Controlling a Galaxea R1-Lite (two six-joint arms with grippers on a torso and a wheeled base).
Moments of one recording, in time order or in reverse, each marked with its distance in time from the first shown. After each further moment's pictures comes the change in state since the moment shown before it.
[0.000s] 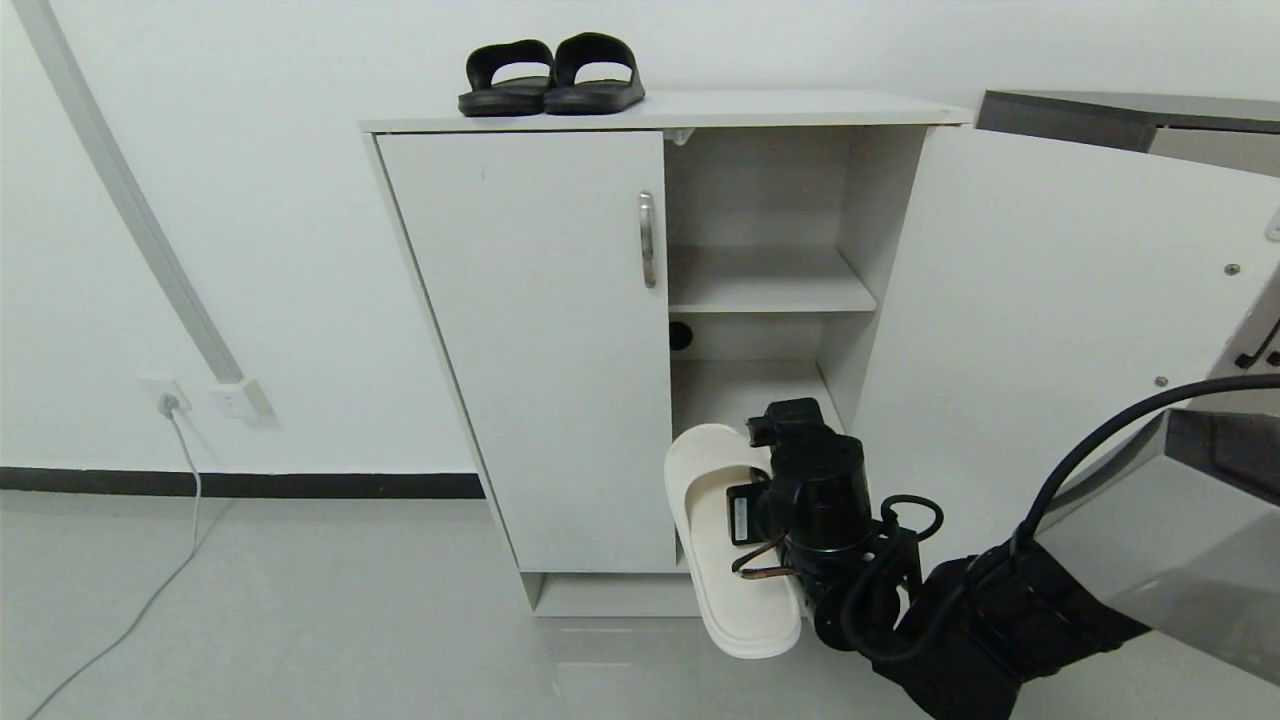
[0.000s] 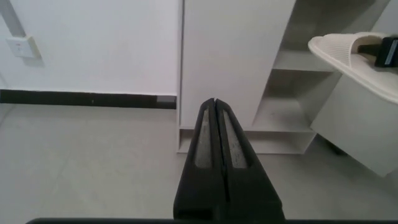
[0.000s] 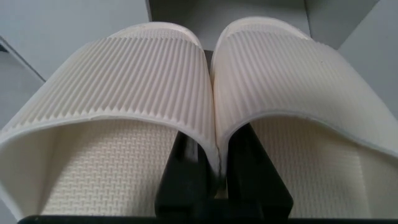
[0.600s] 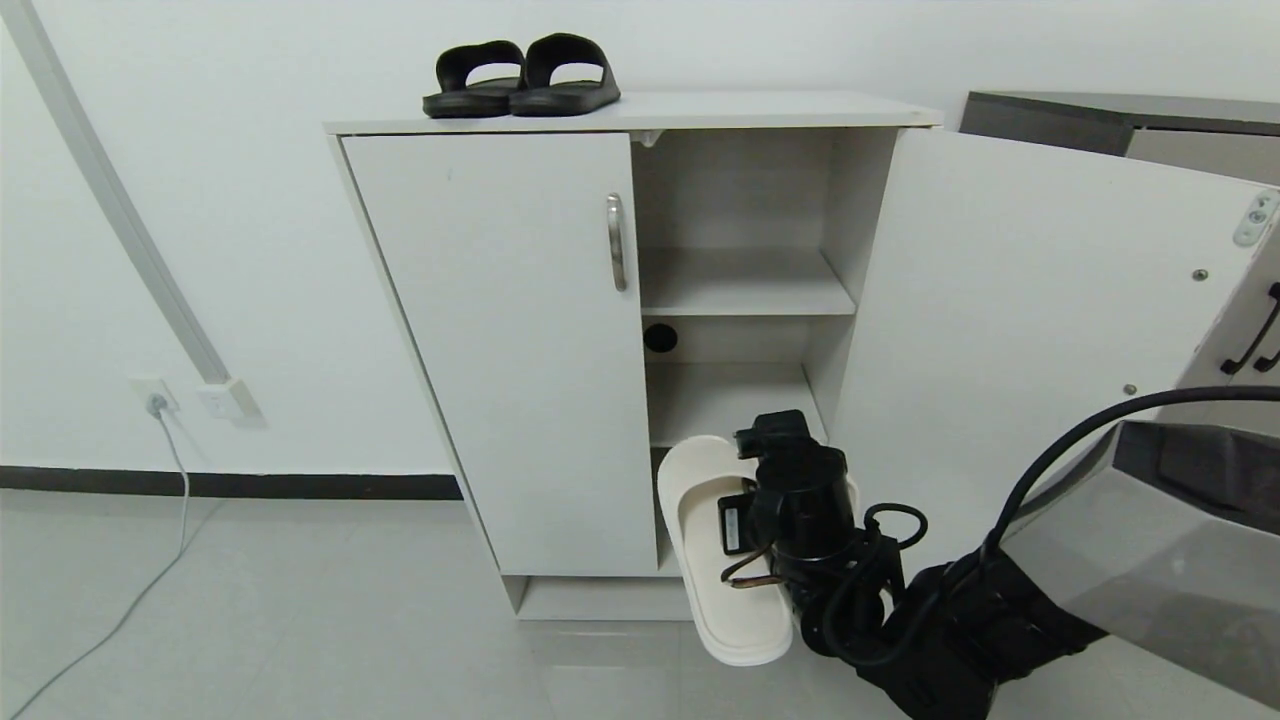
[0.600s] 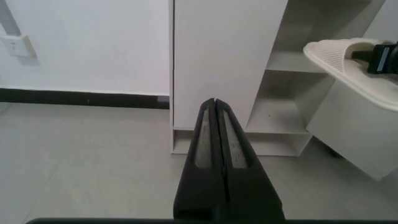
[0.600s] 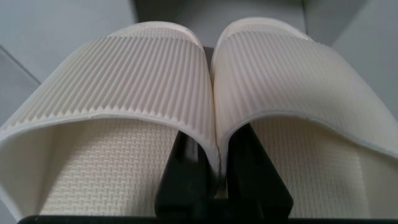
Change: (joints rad) left arm 0.000 0.000 0.000 0.000 0.001 -0.001; right arm -0.003 0.047 -0.028 -0.002 0.003 0.000
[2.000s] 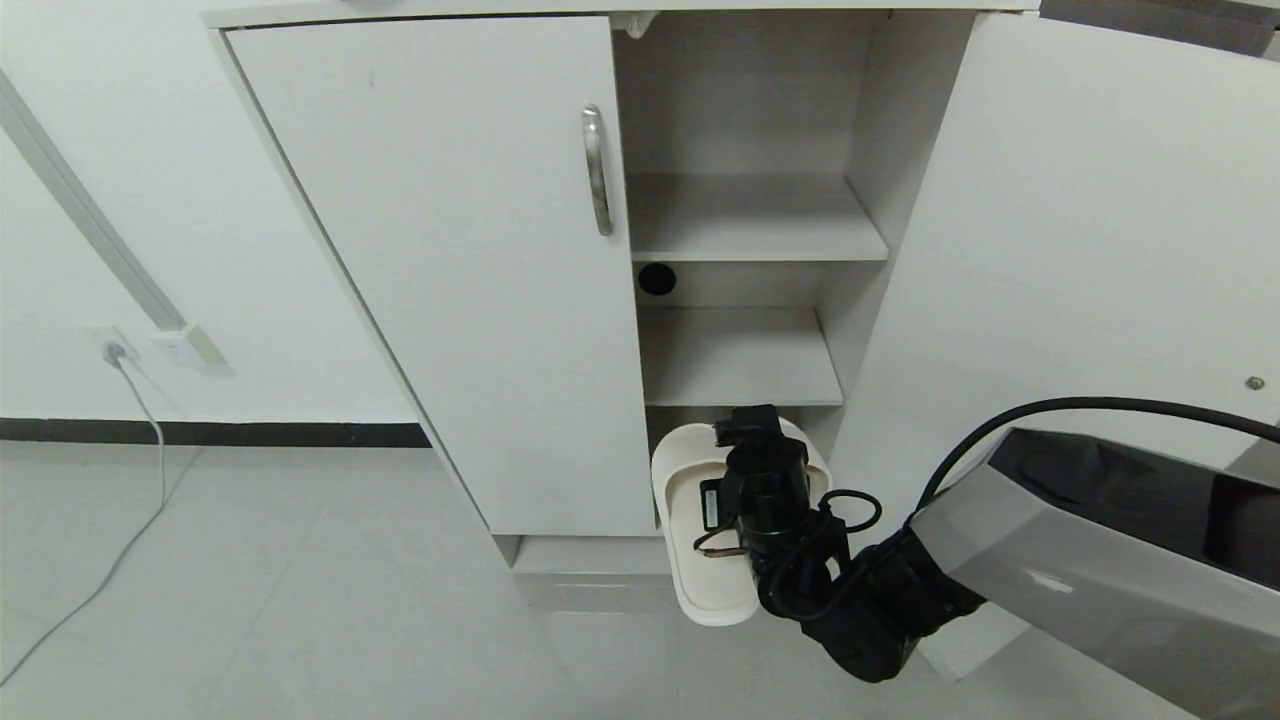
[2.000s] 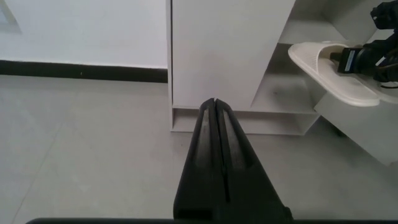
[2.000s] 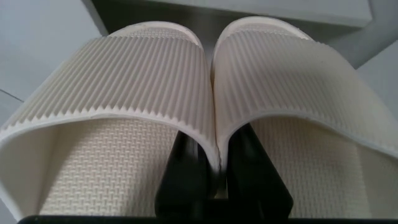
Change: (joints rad) left arm 0.000 0.001 0.000 0.000 0.000 0.001; right arm -0.042 0.159 -0.197 0.007 -0.009 -0.022
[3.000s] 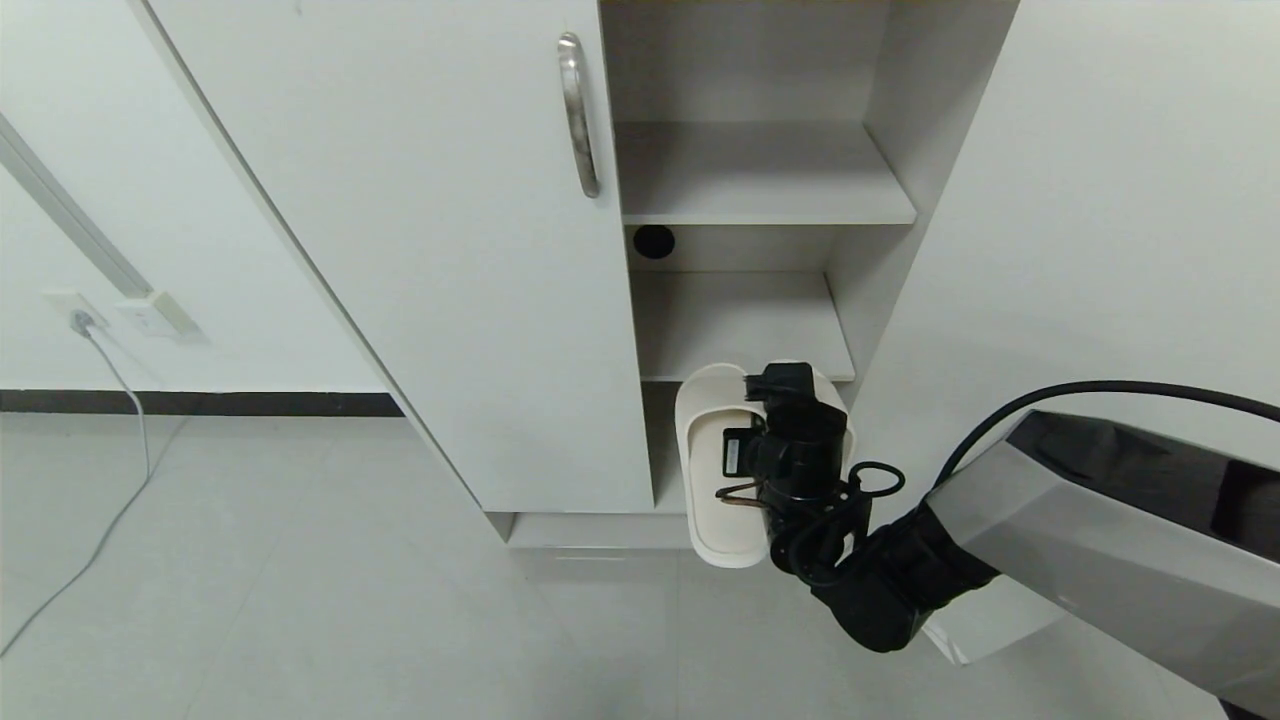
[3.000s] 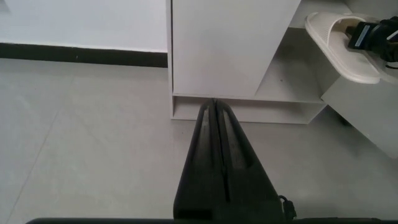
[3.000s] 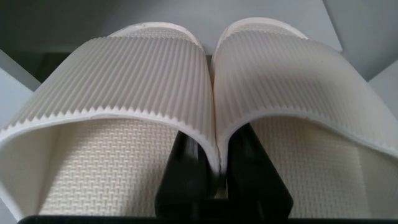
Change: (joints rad) left arm 0.000 0.000 0.000 0.000 0.001 0.000; right arm -0.054 -0.004 -0.024 -0.209 -0.049 -0.085
